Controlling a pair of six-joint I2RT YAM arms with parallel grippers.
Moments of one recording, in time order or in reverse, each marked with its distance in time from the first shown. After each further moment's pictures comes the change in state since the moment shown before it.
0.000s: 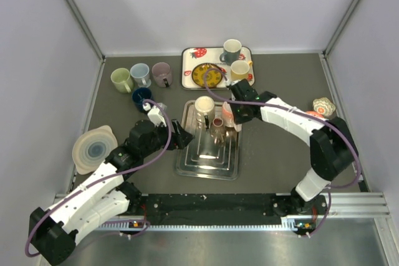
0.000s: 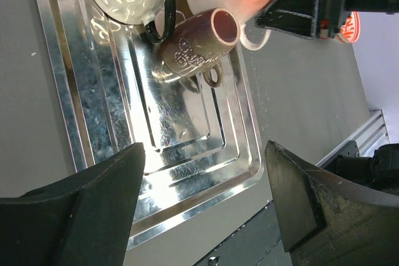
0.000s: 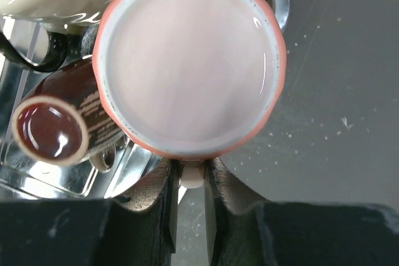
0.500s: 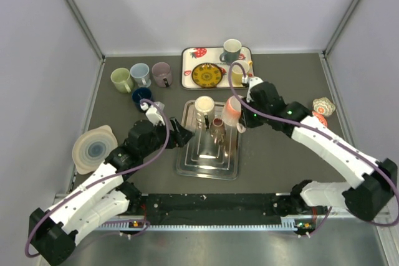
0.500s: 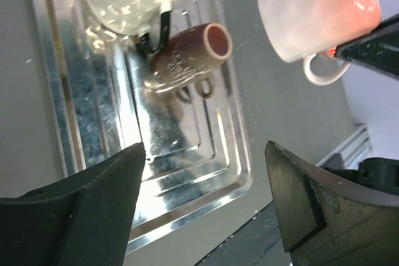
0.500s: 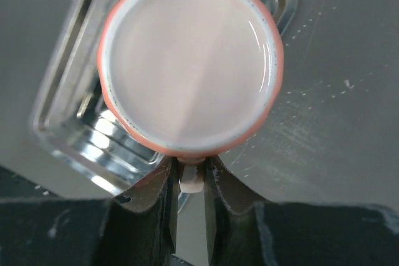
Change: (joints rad) left arm 0.000 -0.005 -0.001 0.011 -0.026 -0.031; right arm 0.048 -0.384 -0.060 -0.120 -0.039 0.083
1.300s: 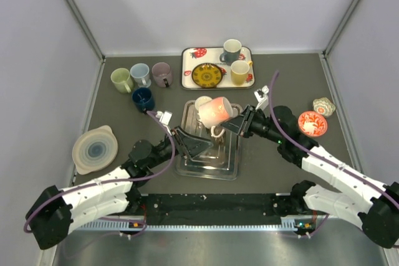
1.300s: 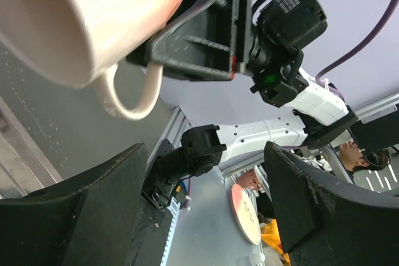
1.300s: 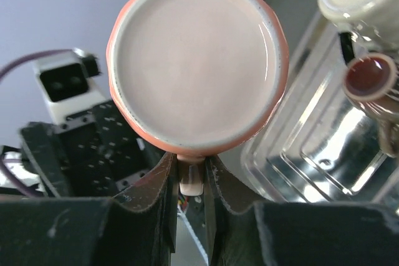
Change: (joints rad) left arm -0.219 0.075 -0.269 0.958 0.203 -0.402; right arm 0.005 -0.324 -0.506 0.783 -0.393 0.625
